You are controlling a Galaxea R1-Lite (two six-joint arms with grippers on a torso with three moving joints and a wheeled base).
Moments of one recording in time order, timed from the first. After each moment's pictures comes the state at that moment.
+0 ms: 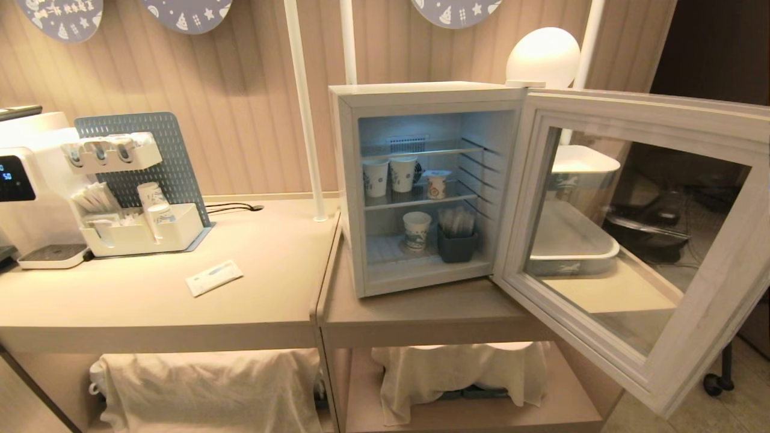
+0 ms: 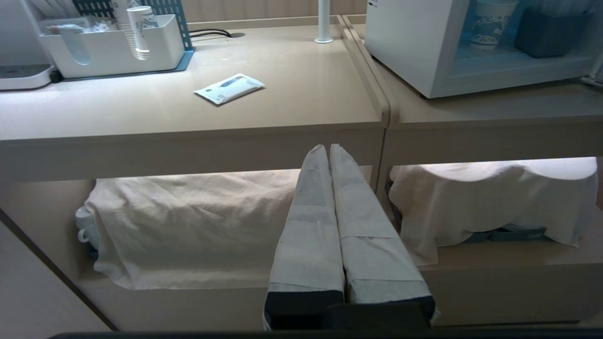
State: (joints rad) left arm 0.00 0.00 0.00 0.00 0.00 0.03; right arm 0.00 0.00 -0.03 0.08 0.00 0.00
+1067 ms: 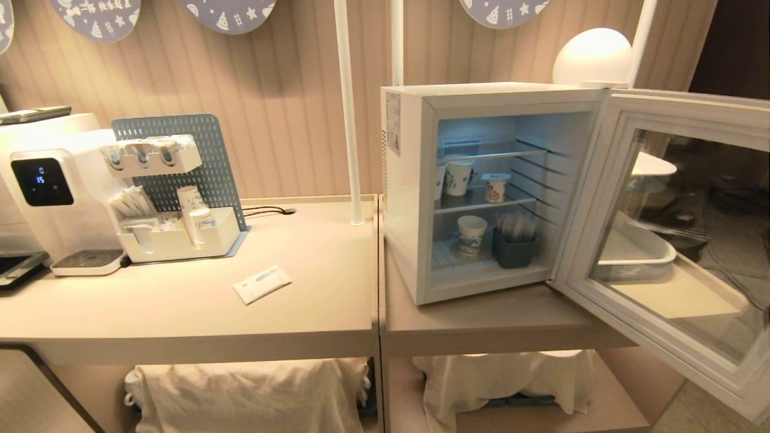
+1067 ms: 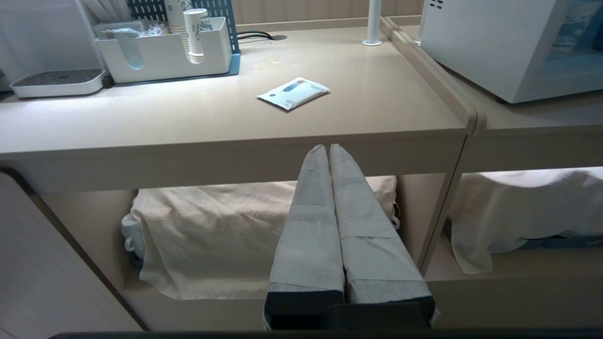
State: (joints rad) left arm 0.00 0.00 0.00 0.00 0.00 0.03; right arm 0.00 0.00 -0.03 0.08 0.00 0.00
